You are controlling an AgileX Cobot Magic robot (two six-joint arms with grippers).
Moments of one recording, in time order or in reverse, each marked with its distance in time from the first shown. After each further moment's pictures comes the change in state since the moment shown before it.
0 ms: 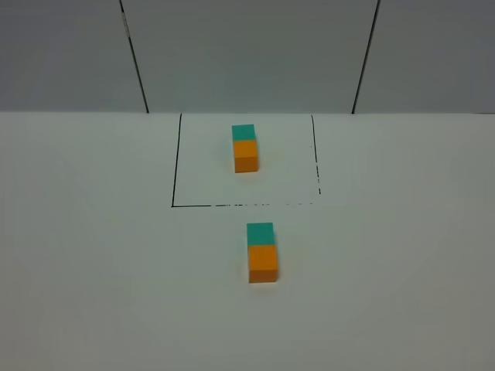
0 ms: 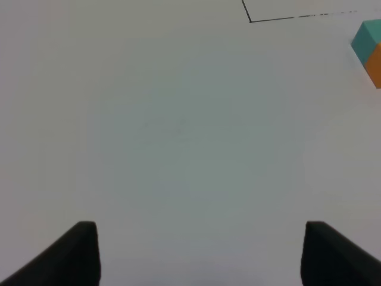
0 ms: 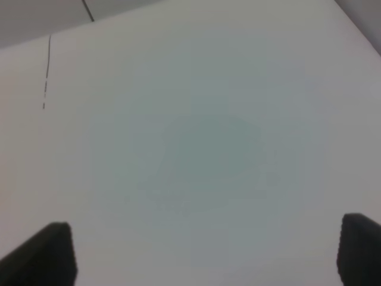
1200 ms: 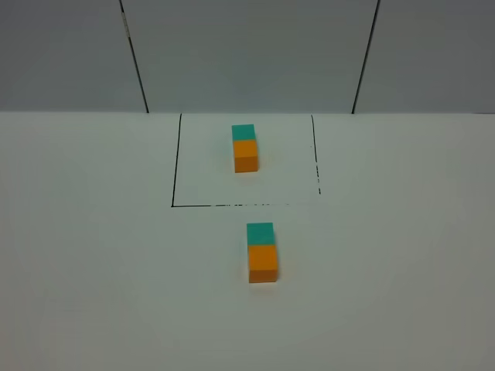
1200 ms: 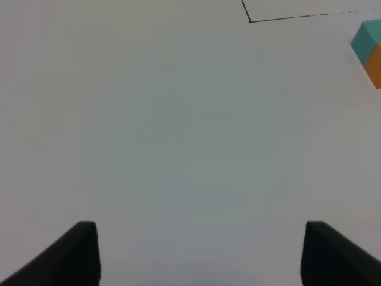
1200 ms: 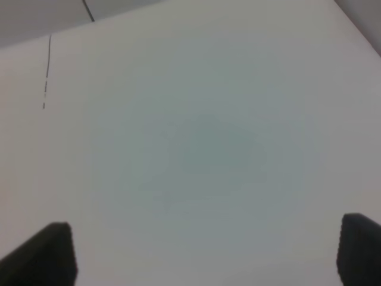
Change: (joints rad) left arm 0.000 0.000 0.000 0.000 0.000 0.000; right arm 0.001 0.000 0.000 0.000 0.000 0.000
